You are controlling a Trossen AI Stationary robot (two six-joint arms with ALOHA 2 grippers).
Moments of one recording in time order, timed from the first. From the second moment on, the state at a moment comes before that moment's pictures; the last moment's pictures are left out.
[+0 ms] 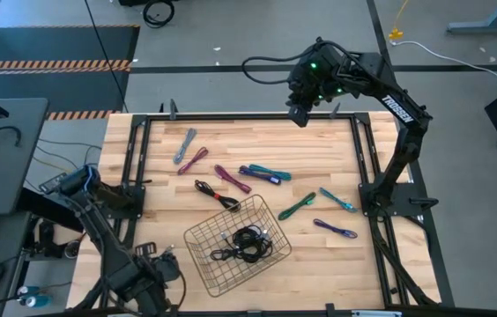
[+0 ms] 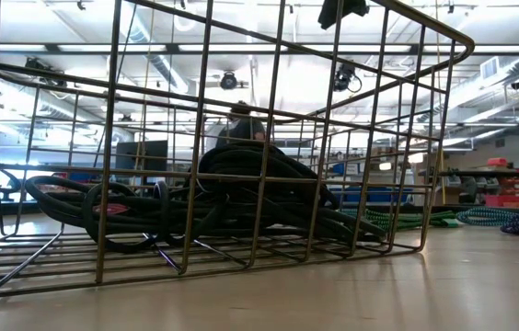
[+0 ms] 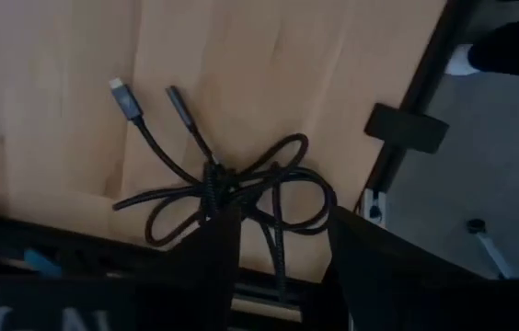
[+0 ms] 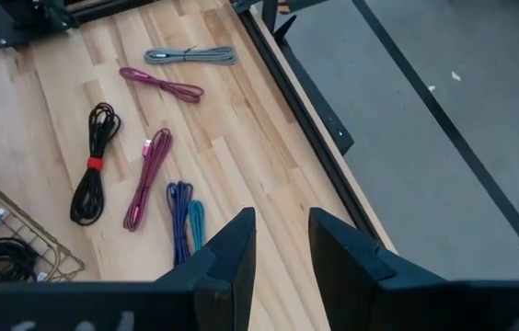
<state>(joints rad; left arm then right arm) -0.96 1.71 1.50 -1.27 0.03 -1.21 -0.42 1.72 2.32 -1.45 0.06 -0.02</state>
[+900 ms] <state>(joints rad) -1.00 1.77 1.34 -1.19 0.12 -1.15 -0.42 1.72 2.32 -1.44 0.05 0.00</state>
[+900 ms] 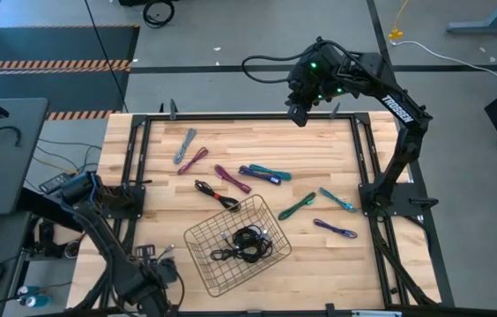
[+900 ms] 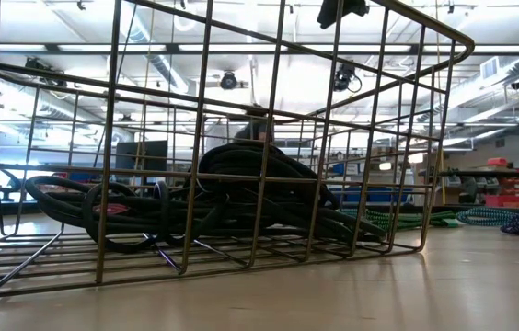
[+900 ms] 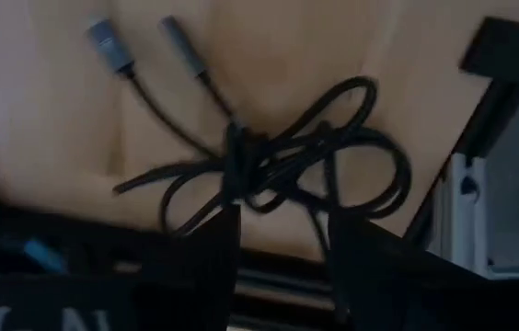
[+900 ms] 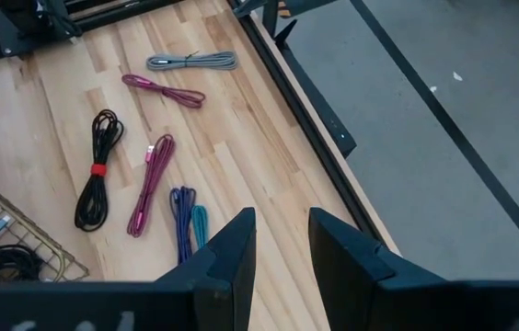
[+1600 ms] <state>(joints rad) -1.00 1.77 1.15 -0.95 0.13 -1.11 -0.42 1.72 2.32 -1.44 0.05 0.00</state>
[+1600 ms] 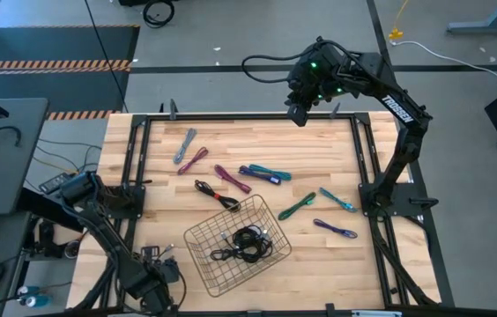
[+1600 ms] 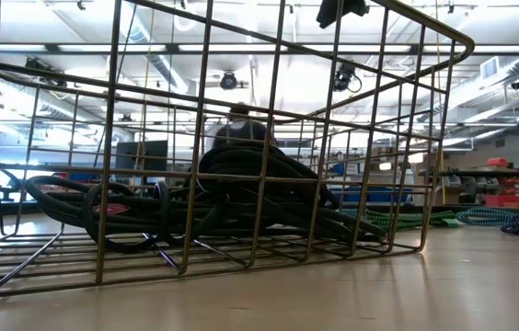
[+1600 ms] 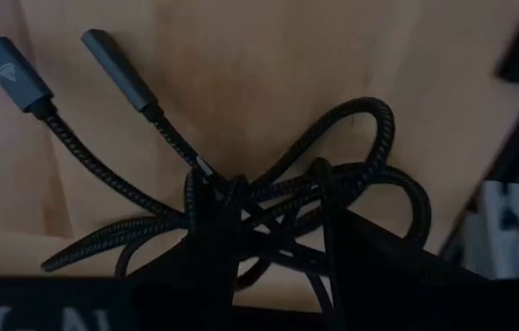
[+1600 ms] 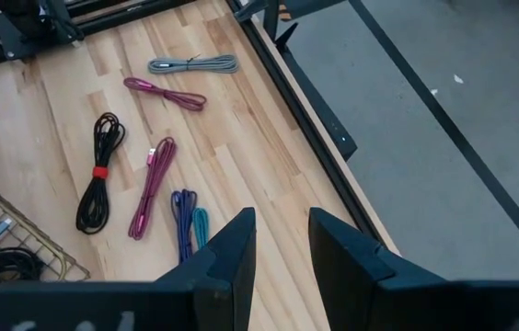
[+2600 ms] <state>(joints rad) -0.87 1.71 1.21 -1.00 0.09 -1.31 -0.42 1.72 2.32 -1.44 0.05 -0.02</state>
